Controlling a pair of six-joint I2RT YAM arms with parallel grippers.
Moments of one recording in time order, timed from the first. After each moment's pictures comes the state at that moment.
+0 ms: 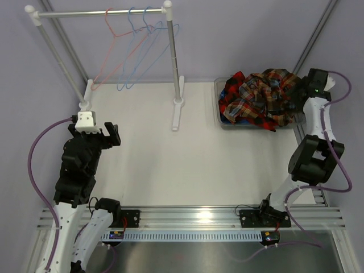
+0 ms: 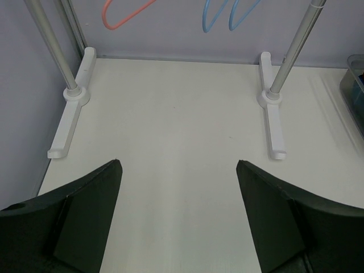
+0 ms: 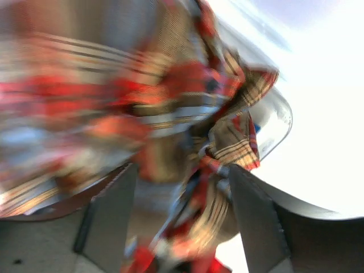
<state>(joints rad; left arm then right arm) -0.19 0.54 0.86 -0.45 -0.19 -0.08 -0.33 1.79 1.59 -0.55 0.11 0.57</state>
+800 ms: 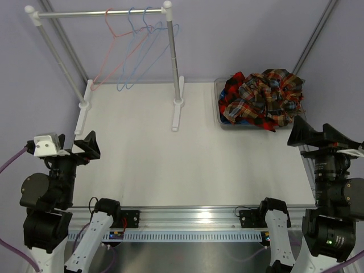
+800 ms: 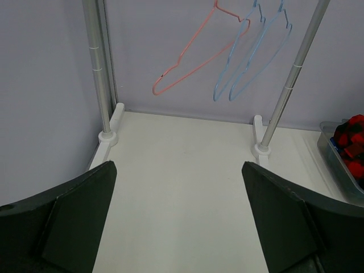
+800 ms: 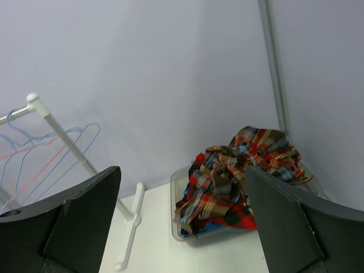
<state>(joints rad) -0.20 0.38 1.15 -0.65 -0.26 -0.06 -0.26 0.53 1.45 -0.63 -0.08 0.38</state>
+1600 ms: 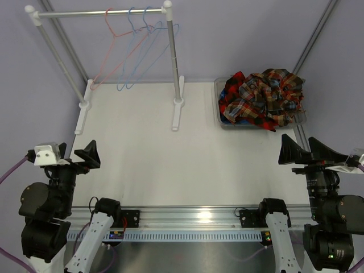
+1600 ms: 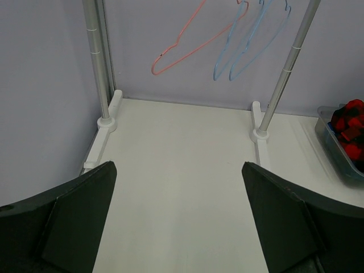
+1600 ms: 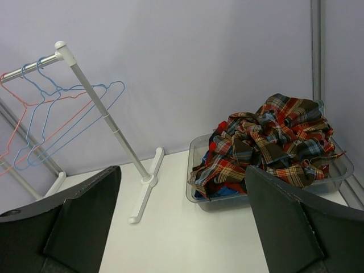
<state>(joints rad) -0.22 0.29 1.14 -0.76 -0.25 -0.07 -0.08 0.32 1.25 -0.66 -0.09 0.36</state>
